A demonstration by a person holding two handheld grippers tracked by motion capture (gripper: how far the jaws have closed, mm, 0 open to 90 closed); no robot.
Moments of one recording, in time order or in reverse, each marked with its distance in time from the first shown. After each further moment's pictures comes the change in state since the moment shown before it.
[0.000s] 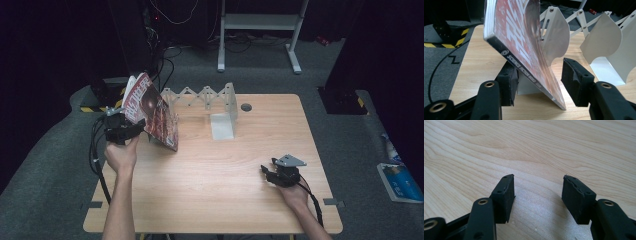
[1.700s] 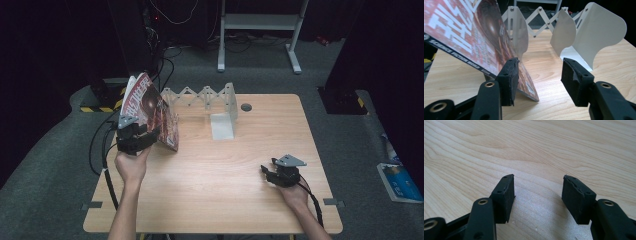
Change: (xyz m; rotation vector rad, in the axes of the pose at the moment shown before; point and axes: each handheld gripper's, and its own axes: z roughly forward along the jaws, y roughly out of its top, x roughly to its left) left arm -0.041 -0.019 -0.018 -0.042 -0.139 0.097; right arm 0.000 0.000 0.000 0.000 0.002 0.001
